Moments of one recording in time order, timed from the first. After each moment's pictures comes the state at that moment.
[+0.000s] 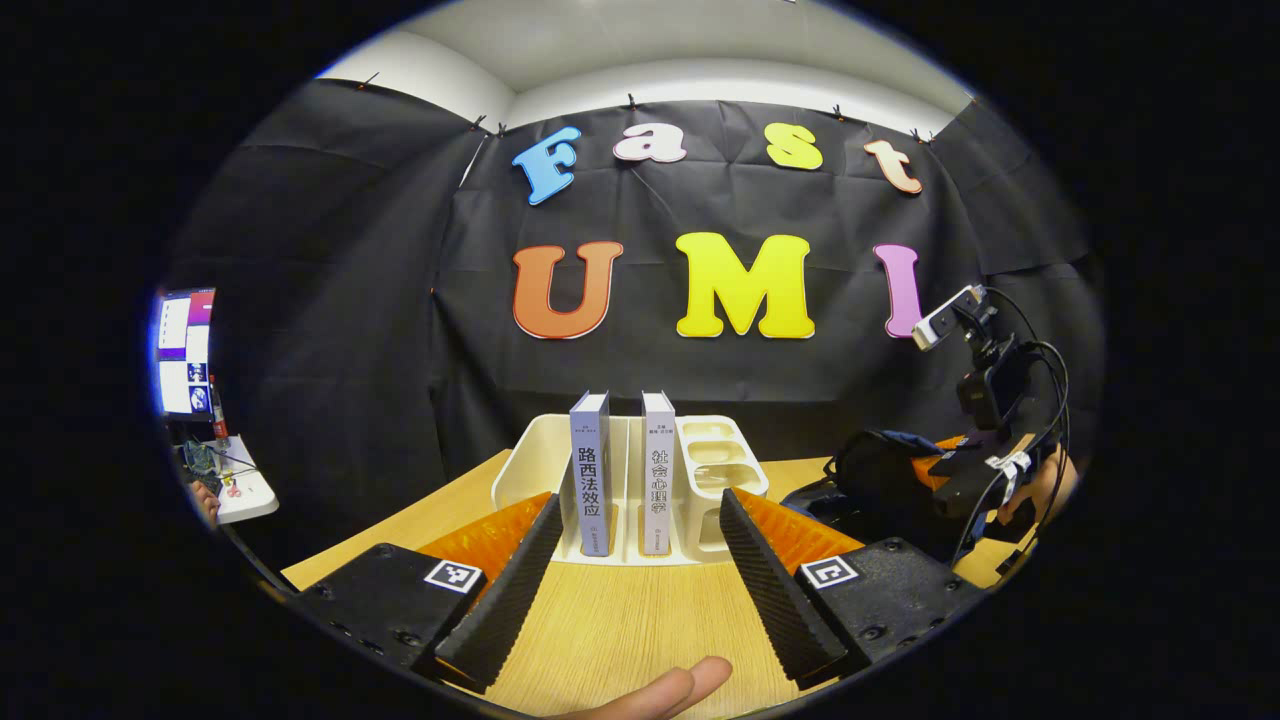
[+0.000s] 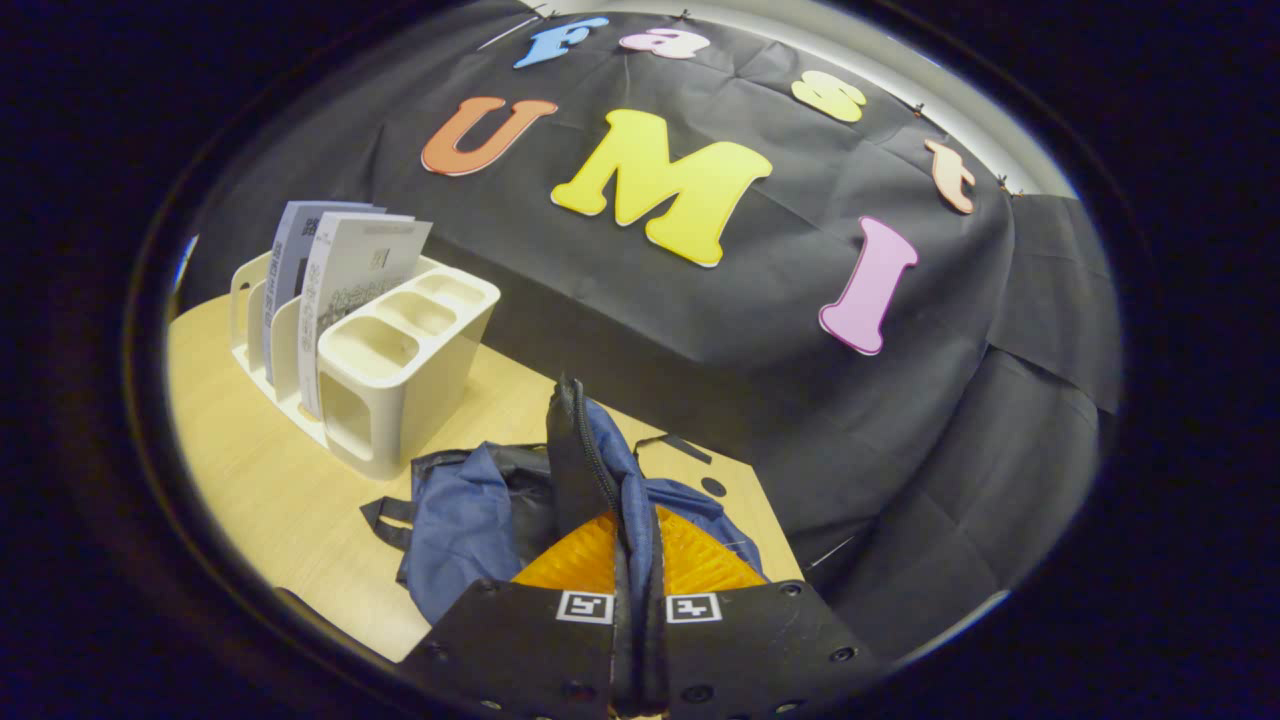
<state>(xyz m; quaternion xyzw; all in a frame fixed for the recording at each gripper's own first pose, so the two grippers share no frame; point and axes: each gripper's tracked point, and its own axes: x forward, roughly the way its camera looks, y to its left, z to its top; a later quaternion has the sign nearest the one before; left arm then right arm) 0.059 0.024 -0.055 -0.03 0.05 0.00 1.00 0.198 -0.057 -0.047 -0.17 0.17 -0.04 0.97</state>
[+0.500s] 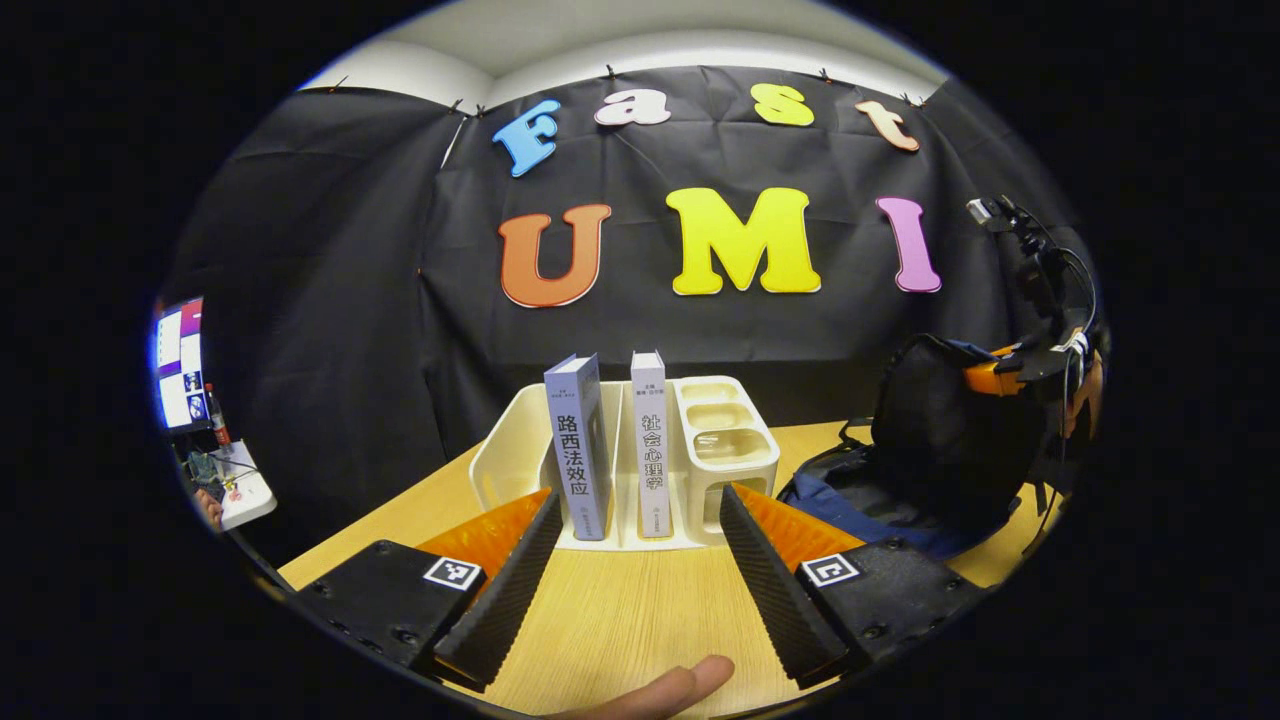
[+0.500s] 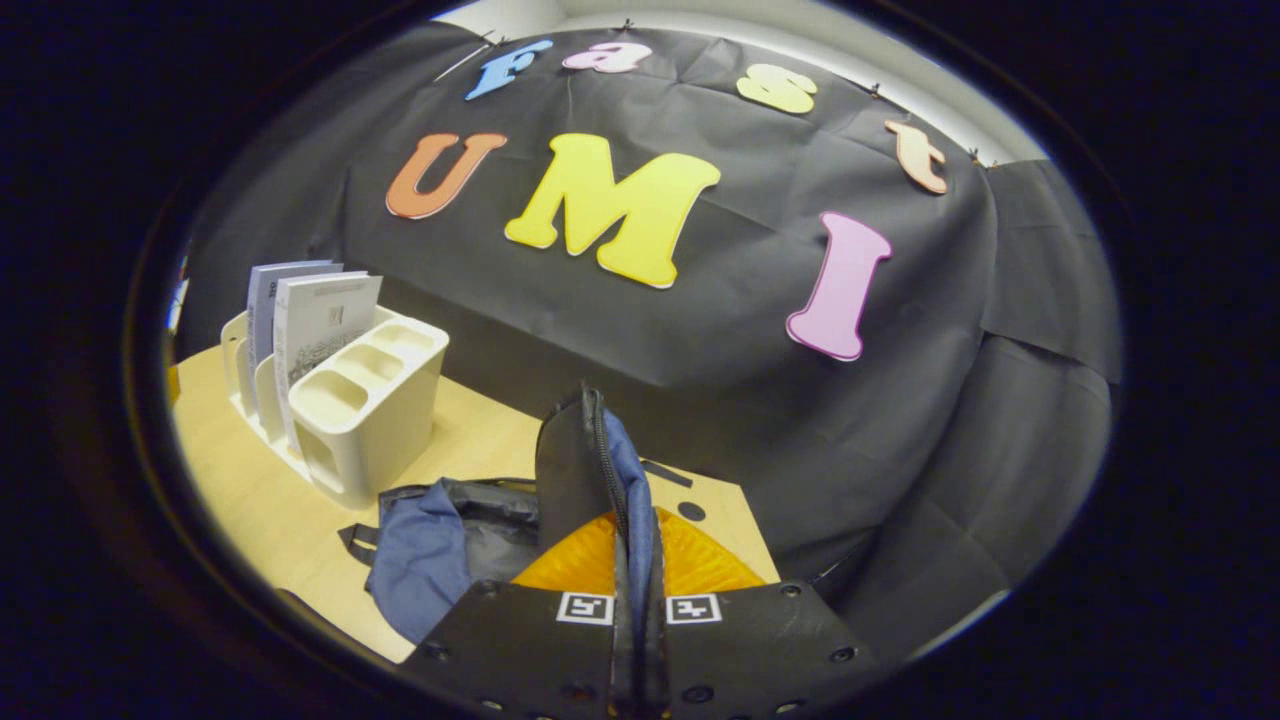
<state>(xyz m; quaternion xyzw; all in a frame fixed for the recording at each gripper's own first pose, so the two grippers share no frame) 0.099 0.008 -0.084 0.00 0.09 0.00 1.00 0.218 -0.122 -0.011 -0.14 0.14 -0.04 0.98</state>
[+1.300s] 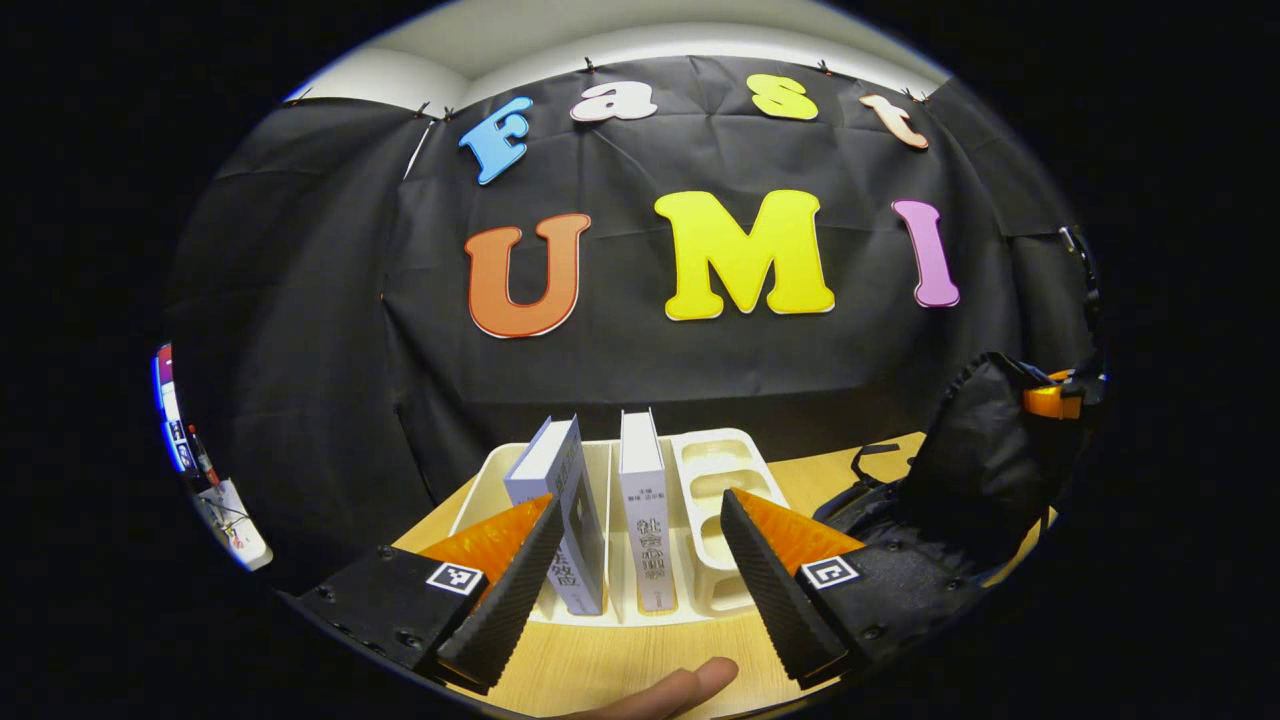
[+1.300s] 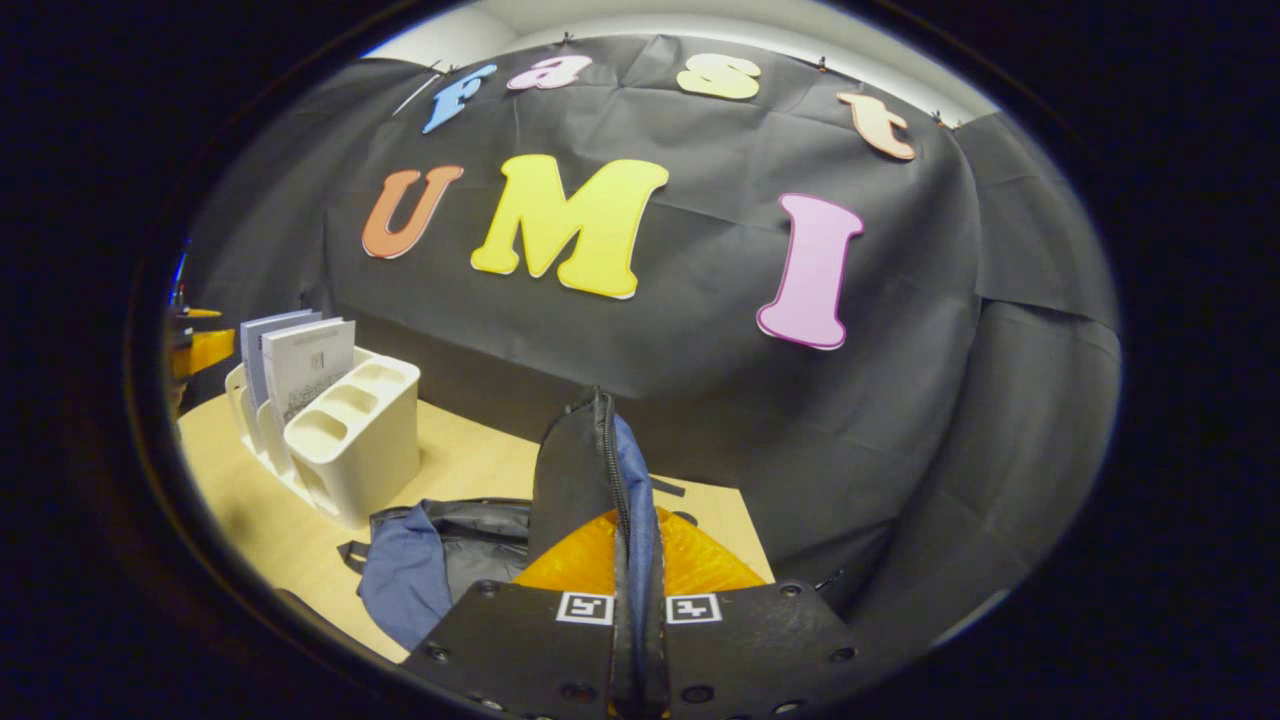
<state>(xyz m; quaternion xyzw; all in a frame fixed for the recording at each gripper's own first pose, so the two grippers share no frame) 0.204 0.017 -0.028 0.02 0.10 0.00 0.99 0.230 -0.177 0.006 -0.08 0.13 -0.01 0.99</state>
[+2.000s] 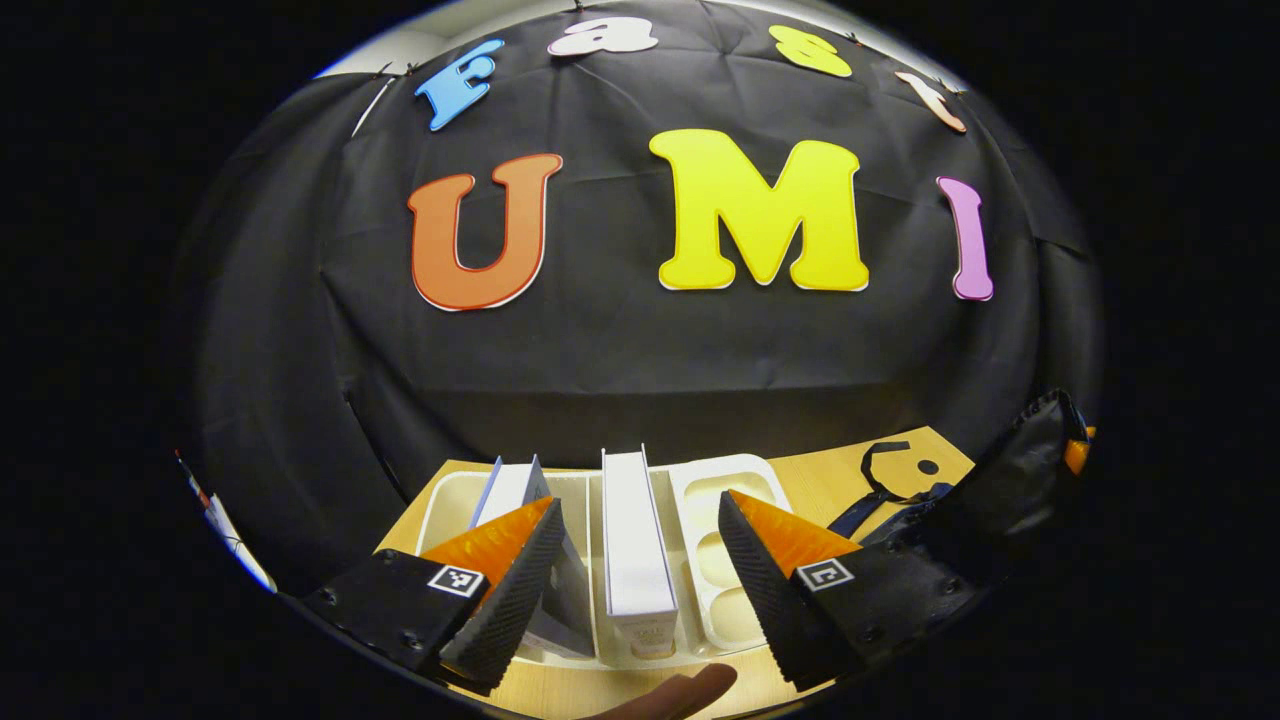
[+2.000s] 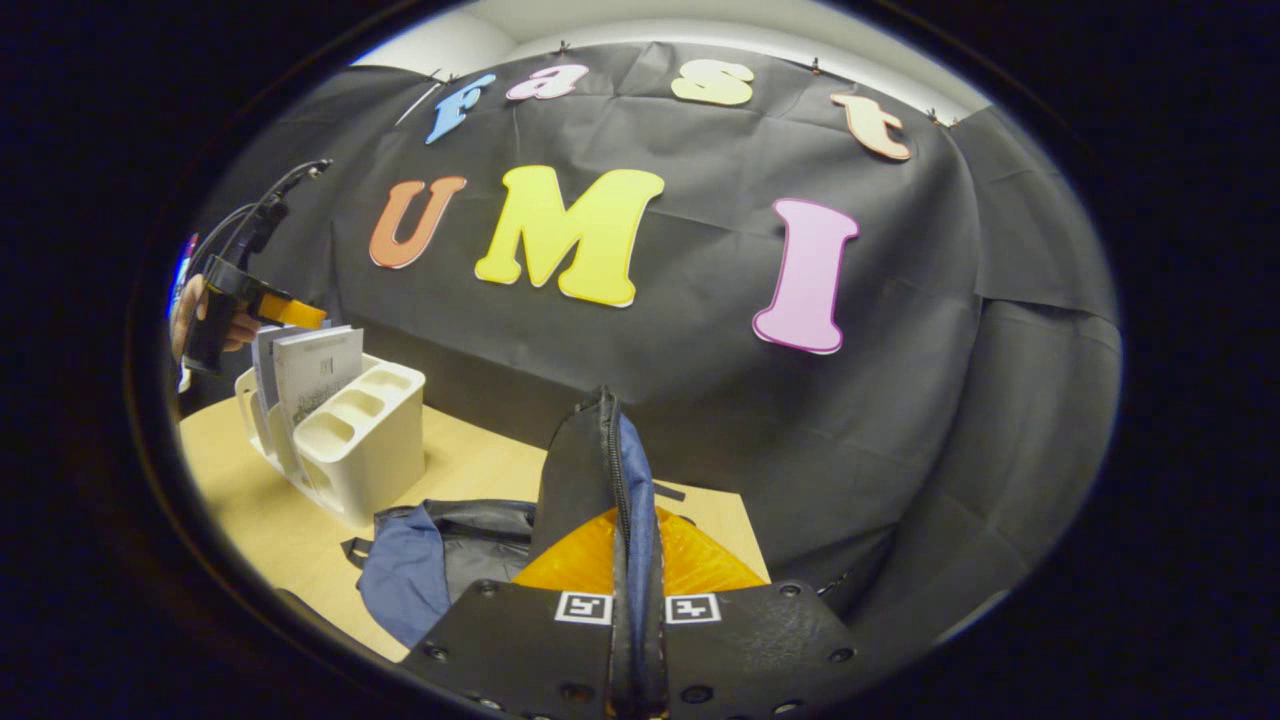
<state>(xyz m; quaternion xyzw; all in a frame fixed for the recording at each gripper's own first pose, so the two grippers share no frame) 0.327 0.010 -0.029 0.00 0.21 -0.03 0.98 0.219 -0.190 0.012 -0.06 0.12 0.00 0.99</state>
